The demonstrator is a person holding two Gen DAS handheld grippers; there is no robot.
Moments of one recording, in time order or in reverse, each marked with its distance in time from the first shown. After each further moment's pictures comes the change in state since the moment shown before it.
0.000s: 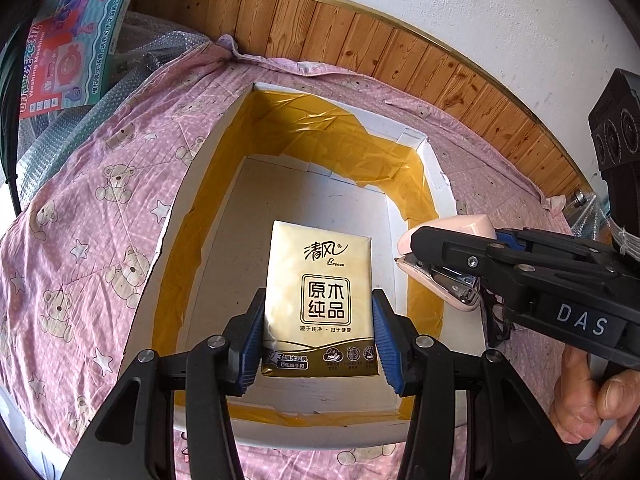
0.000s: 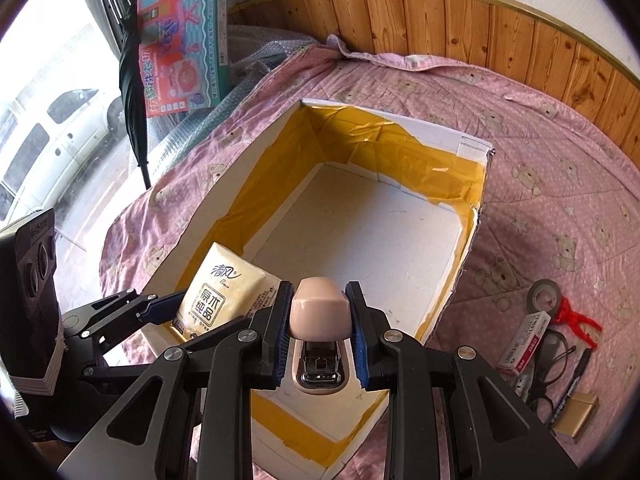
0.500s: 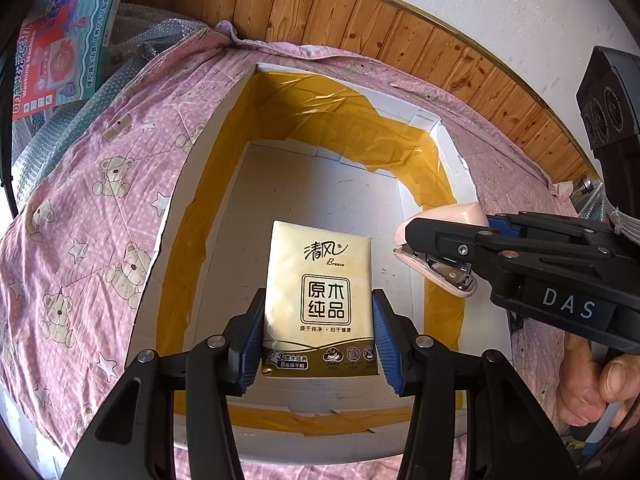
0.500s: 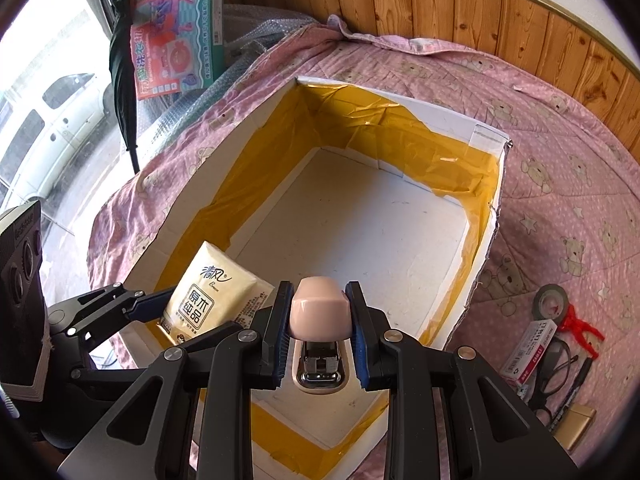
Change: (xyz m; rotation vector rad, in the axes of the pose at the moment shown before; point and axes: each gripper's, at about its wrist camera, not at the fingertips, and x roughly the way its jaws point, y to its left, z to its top) left arm 0.016 0.009 0.002 0.025 0.056 0.016; right arm 0.027 -0.002 0.006 -0.026 0.063 -0.021
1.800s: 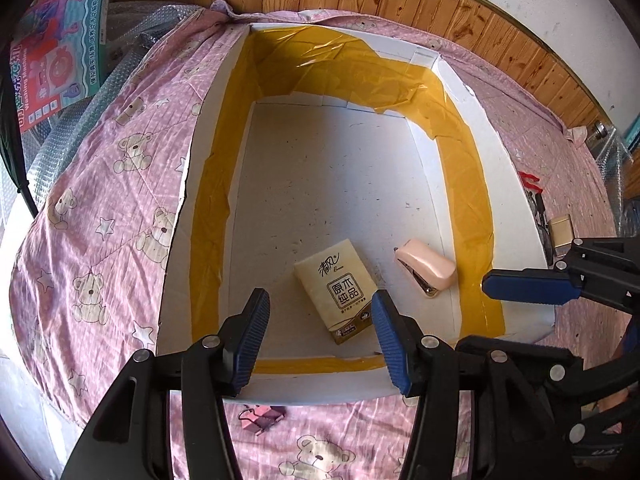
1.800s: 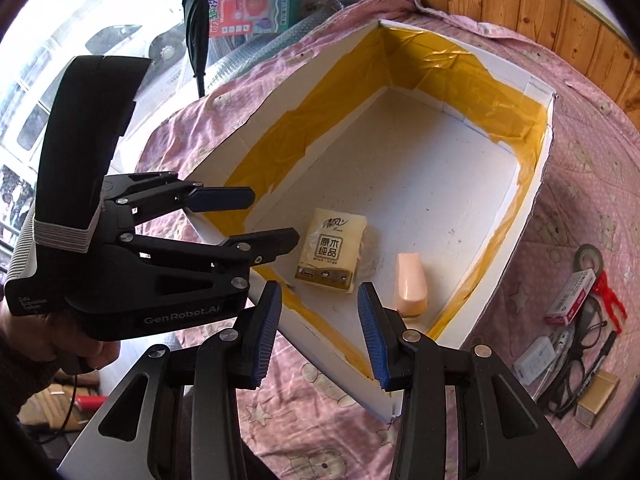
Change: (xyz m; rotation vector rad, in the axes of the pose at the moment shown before) left arm -0.011 0.009 -0.035 0.108 0.123 0.095; right arm -0.021 0.051 -0.075 -0.148 0.114 0.134
